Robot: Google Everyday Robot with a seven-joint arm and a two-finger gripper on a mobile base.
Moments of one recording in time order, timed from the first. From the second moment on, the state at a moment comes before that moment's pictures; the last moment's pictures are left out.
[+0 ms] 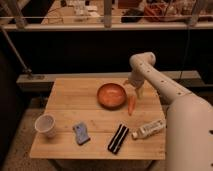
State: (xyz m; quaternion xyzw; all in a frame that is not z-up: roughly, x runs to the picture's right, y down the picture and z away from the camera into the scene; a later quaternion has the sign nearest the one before) arm 0.201 0.020 0.909 -0.28 -0.12 -0.28 0.91
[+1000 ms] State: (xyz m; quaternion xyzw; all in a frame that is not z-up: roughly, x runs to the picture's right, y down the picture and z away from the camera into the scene) arm 0.243 0.067 0.938 -0.32 -0.09 -0.23 0.91
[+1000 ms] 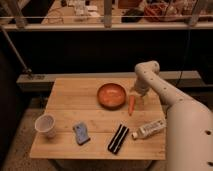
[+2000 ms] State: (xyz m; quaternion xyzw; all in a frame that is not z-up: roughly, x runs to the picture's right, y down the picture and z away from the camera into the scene) arm 0.234 0.078 0.952 -0.33 -0.12 -0.26 0.90
